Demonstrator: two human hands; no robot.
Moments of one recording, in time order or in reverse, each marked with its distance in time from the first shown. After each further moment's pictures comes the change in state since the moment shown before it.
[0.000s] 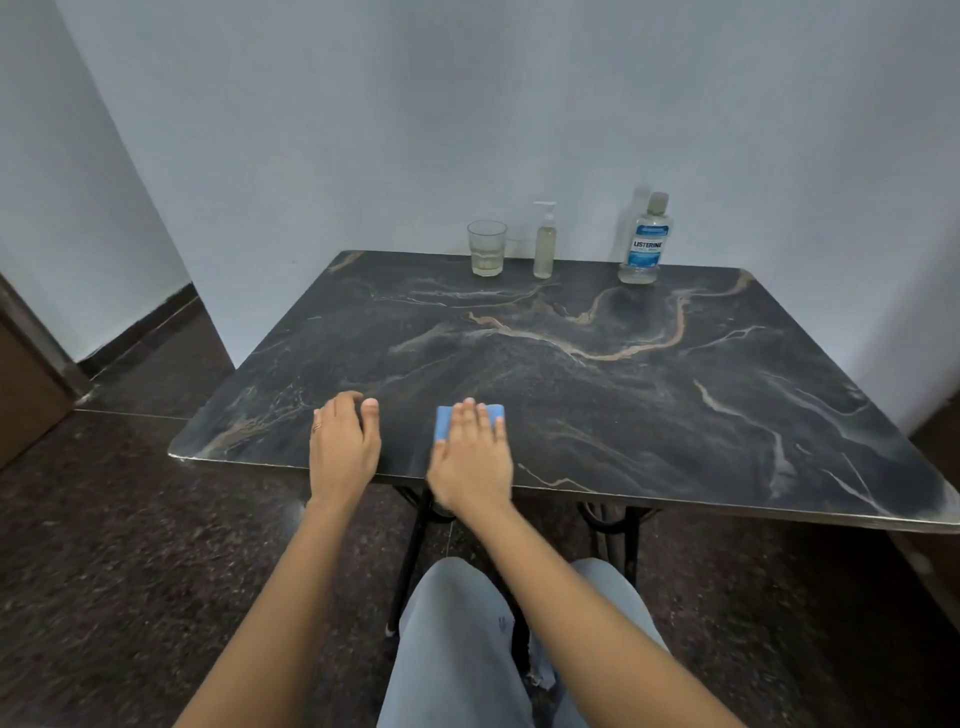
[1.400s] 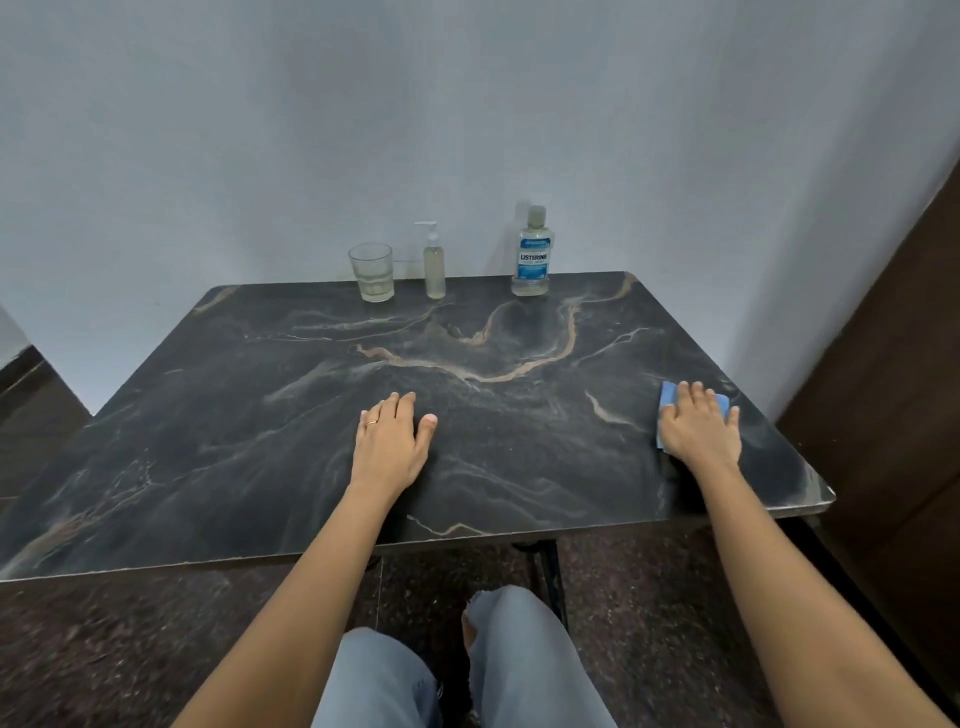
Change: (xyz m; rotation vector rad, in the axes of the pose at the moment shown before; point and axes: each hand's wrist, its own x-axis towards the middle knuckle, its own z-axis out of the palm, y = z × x) left_hand 0.018 0.123 0.131 0.216 -0.372 0.325; right_hand 0.006 0.372 -0.105 -0.054 0.068 0.672
